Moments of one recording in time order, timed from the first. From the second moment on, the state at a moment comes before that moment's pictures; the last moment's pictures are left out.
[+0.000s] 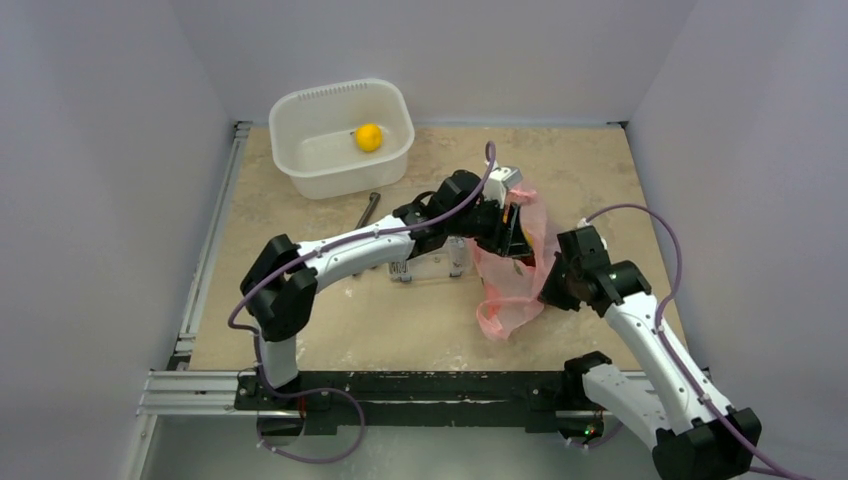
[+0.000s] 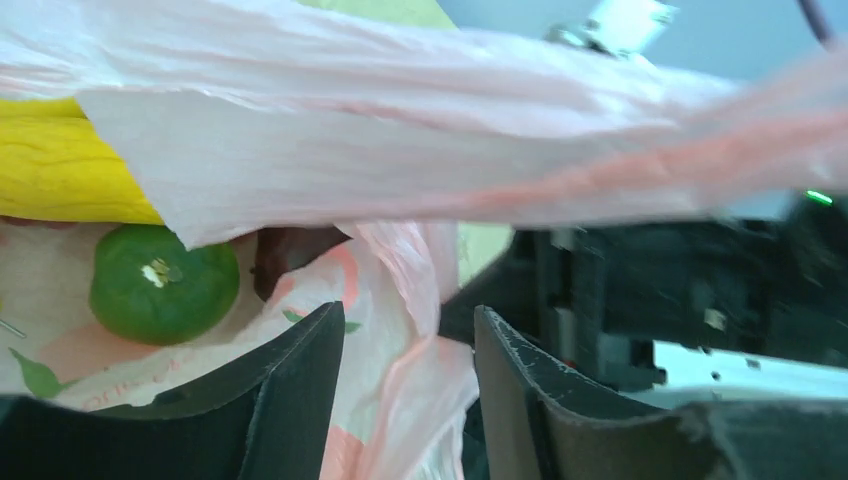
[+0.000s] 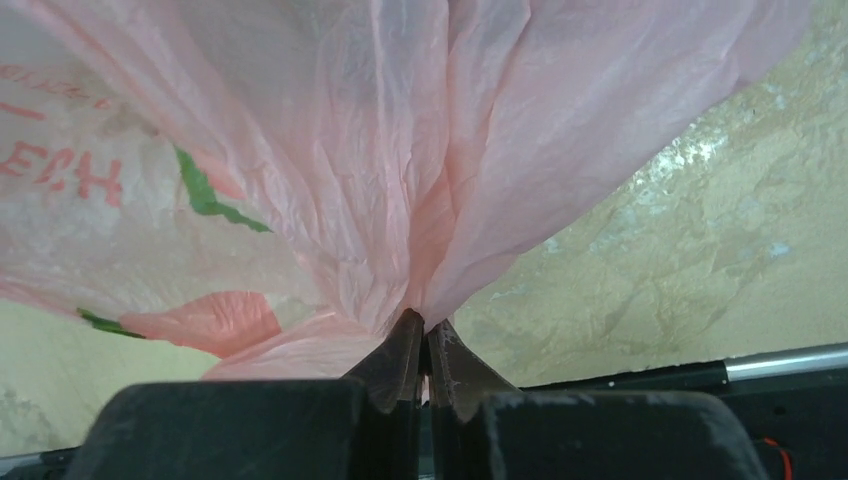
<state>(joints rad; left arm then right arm) -0.93 1.84 1.47 -0.04 0.43 -0.57 0.30 0.90 0.78 -1.01 0.10 0.74</state>
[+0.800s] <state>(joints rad) -0.92 2.08 1.59 -0.21 0.03 -1.03 0.30 0.79 0.79 -1.00 0.06 0.70</state>
